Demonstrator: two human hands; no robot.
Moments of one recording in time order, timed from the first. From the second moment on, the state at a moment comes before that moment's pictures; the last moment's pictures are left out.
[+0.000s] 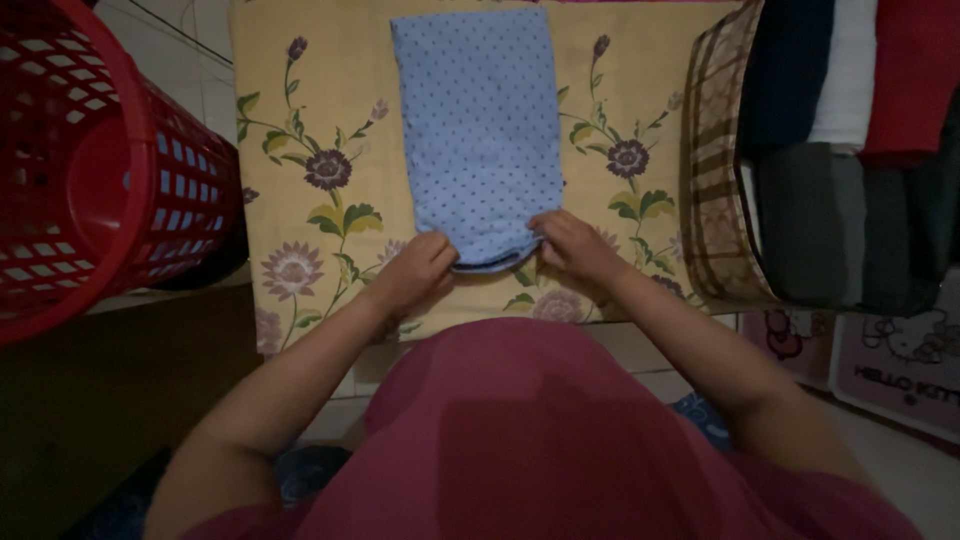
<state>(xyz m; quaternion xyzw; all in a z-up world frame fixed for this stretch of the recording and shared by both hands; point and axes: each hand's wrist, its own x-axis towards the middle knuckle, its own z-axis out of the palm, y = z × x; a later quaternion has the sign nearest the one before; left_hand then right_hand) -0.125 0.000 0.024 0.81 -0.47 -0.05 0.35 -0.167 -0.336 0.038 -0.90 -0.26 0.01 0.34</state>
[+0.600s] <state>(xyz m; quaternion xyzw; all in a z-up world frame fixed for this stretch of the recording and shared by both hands) -0.084 -0.037 -0.012 0.88 -0.13 -0.13 0.44 -0.134 -0.319 0.037 -0.94 -0.17 0.11 0.27</state>
